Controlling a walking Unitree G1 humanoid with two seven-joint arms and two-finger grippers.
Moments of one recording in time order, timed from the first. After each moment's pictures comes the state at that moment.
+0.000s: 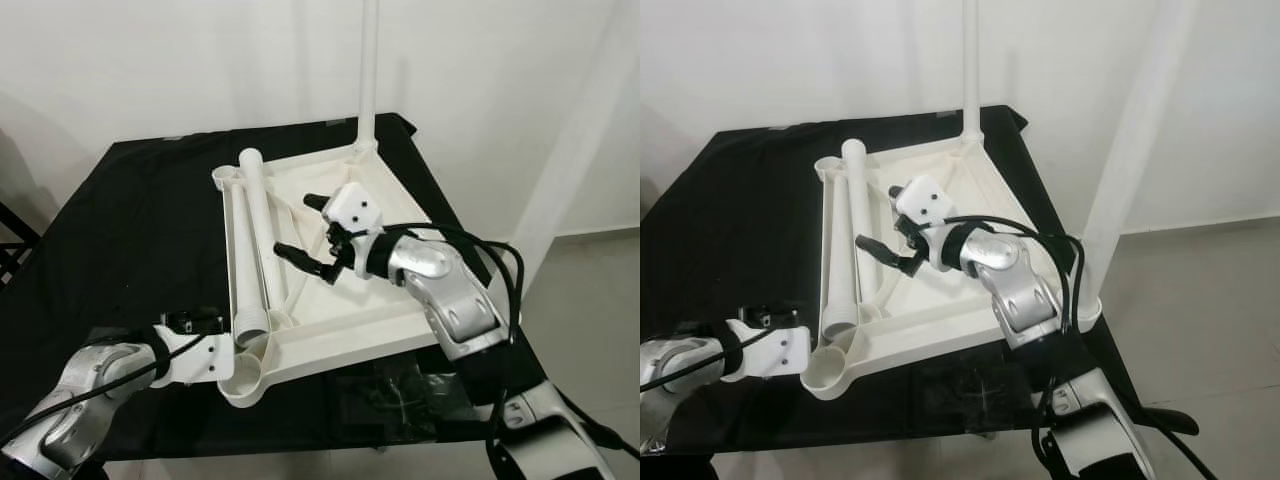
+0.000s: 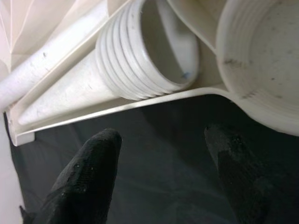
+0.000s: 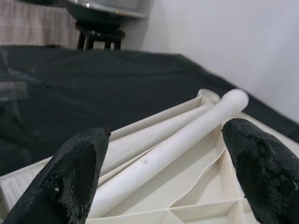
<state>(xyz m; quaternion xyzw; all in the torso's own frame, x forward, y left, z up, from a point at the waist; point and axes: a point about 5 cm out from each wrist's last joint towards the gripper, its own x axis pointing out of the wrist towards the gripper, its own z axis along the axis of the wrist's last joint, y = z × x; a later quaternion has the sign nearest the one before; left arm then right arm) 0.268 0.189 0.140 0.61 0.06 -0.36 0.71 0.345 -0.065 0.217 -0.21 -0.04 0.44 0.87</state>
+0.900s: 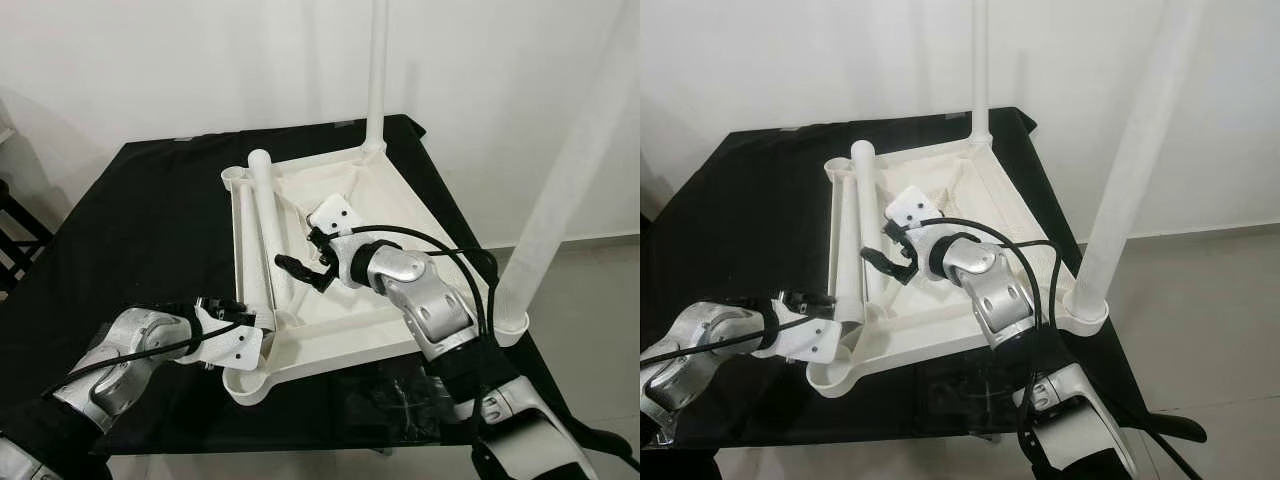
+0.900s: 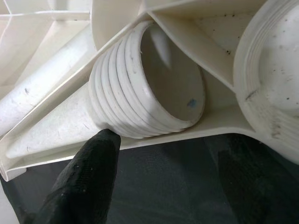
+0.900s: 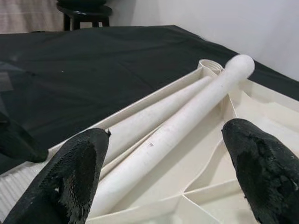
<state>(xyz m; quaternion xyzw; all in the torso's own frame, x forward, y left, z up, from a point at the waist) 0.294 0.165 0.142 0.63 0.09 -0.44 0.64 0.353 -0.057 0.199 -0.19 0.02 0.39 0.90</state>
